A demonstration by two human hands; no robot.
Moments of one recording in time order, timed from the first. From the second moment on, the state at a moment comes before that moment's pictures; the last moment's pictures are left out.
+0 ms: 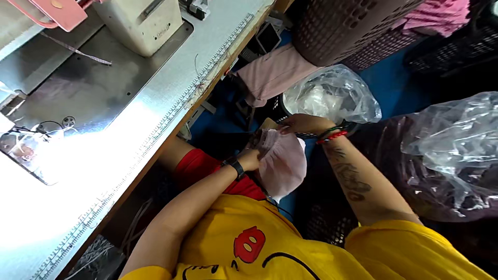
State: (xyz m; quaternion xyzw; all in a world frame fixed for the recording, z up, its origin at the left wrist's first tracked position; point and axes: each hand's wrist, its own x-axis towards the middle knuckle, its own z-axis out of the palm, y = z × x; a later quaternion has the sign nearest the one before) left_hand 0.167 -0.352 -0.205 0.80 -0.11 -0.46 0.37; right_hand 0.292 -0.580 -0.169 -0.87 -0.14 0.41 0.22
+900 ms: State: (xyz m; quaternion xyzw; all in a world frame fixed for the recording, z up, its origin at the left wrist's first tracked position) left_hand 0.137 -0.265 -0.118 0.76 -0.10 -0.08 0.64; right_hand 0.215 -0.531 -0.139 -0.95 -0.02 0.01 0.30
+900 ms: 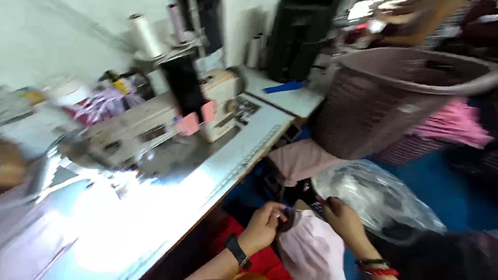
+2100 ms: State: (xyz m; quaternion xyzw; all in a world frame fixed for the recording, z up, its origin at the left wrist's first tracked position) left_hand -0.125 0.131 -0.007 0.86 0.34 0.26 0.28; right_hand 0.126 -0.142 -0.053 -0.59 -0.29 0.35 0.66
